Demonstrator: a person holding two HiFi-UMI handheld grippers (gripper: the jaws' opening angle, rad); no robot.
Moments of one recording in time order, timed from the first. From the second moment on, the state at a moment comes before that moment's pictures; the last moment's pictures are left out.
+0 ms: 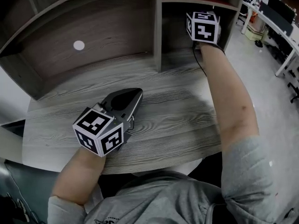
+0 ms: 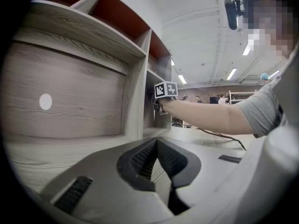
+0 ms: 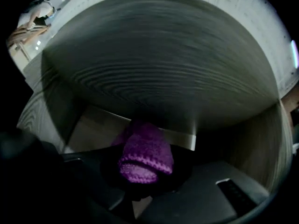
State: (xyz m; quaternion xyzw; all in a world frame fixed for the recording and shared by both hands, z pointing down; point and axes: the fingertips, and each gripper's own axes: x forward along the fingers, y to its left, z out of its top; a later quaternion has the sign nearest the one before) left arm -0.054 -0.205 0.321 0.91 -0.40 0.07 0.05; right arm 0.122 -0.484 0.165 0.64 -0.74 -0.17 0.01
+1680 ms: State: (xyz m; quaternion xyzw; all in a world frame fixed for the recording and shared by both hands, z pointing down) left arm -0.045 -0.200 0.323 0.92 -0.38 0.07 0.04; right arm -0.014 -0.453 0.215 0.37 -0.57 -0.65 0.34
